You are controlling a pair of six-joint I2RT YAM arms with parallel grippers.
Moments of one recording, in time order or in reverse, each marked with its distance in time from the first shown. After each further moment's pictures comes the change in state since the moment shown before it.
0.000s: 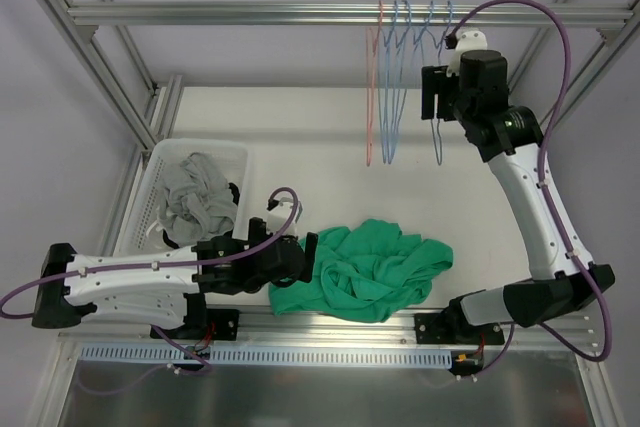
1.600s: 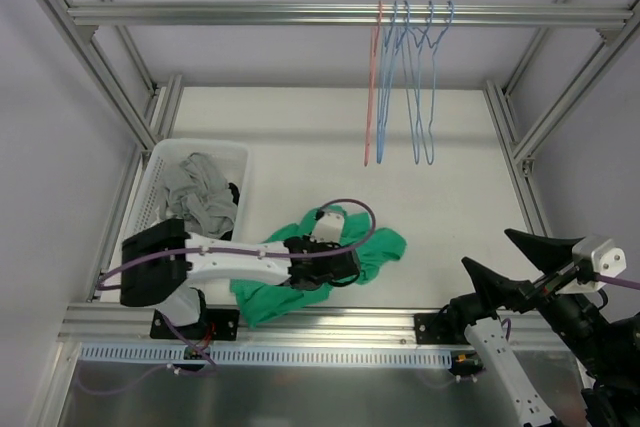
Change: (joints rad) left arm 0.016 0.636 0.149 0.192 0.061 -0.042; right arm -0.066 -1.127 -0.302 -0.334 -0.570 0.064
